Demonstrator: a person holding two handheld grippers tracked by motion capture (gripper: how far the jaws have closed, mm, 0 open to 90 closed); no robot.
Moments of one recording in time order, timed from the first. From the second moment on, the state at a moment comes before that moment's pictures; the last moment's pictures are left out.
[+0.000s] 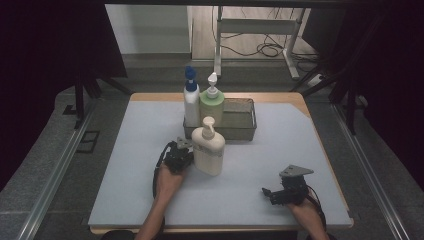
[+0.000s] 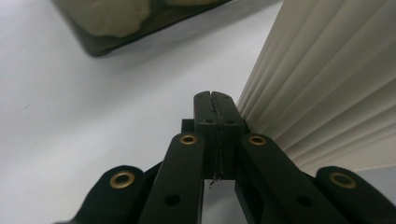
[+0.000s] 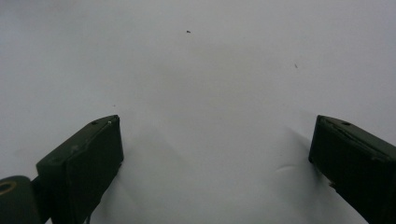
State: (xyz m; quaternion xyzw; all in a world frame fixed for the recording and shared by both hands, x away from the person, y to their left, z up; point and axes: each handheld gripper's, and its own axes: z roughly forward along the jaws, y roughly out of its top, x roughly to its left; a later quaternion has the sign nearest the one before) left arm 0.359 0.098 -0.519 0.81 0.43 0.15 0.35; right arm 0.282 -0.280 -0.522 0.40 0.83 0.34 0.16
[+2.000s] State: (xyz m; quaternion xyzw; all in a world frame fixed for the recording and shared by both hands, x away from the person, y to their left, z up) left arm 0.329 0.033 -0.507 0.86 0.35 0.14 0.35; right arm 0.282 -0.280 -0.522 0.40 0.83 0.34 0.16
